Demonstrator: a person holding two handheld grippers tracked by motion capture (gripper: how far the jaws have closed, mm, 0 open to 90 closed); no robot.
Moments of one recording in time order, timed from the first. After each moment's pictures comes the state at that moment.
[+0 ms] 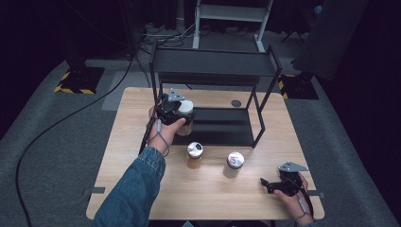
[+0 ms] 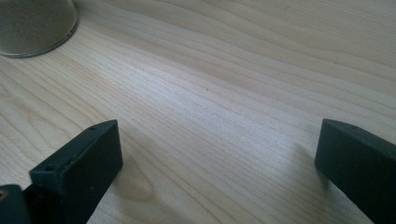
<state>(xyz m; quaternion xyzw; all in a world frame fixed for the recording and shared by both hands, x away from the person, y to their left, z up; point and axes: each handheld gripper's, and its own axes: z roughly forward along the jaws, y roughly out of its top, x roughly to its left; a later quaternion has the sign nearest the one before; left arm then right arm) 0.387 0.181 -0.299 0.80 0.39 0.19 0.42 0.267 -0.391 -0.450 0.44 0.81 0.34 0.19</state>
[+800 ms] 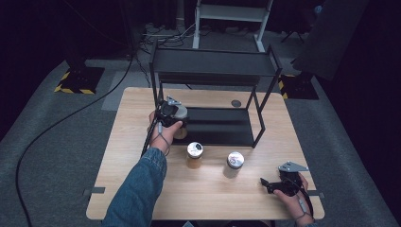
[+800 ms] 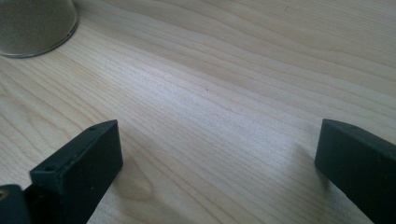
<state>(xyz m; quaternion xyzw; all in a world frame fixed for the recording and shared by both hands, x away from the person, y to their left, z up) 0.414 0.180 -0.343 0.80 0.43 0.19 0.38 0.267 -0.391 -0.450 0.44 0.81 0.34 0.19</state>
